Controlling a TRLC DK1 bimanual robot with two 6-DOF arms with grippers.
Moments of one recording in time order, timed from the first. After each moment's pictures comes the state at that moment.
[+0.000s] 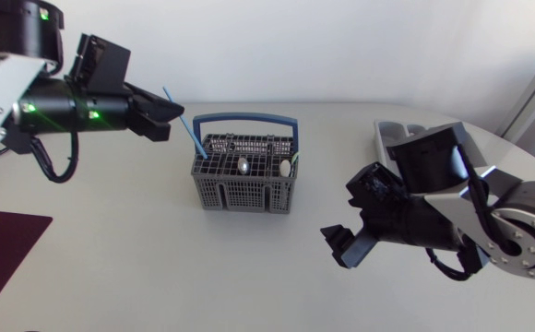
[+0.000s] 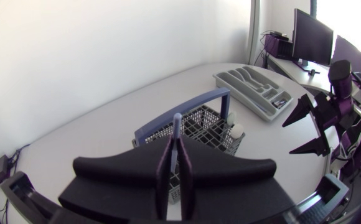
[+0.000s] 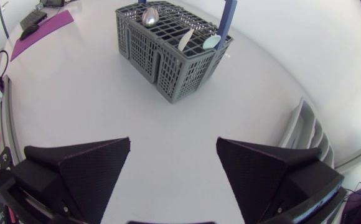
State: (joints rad) left arm -0.24 1.30 1.04 -0.25 0.36 0.27; right arm 0.56 1.18 0.63 -0.28 0.01 -0.23
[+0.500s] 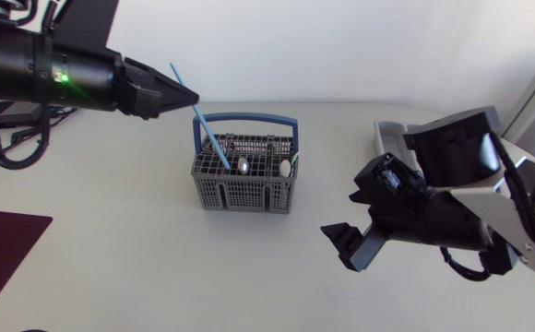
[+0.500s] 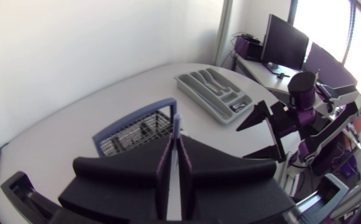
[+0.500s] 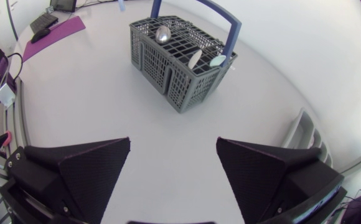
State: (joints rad) left arm -0.36 1.25 1.23 -0.57 0.45 0.17; right arm 0.59 1.09 0.68 -0.38 -0.02 -0.24
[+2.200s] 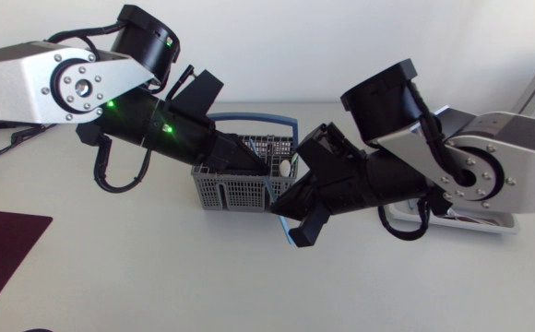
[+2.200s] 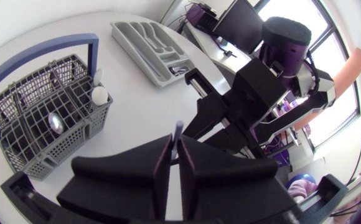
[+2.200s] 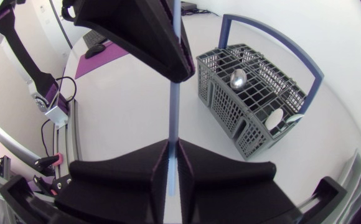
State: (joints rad) left arm -0.48 1.55 1.23 -0.57 0.77 0.05; right arm 0.65 1.37 0.92 -0.35 -0.40 -0.19
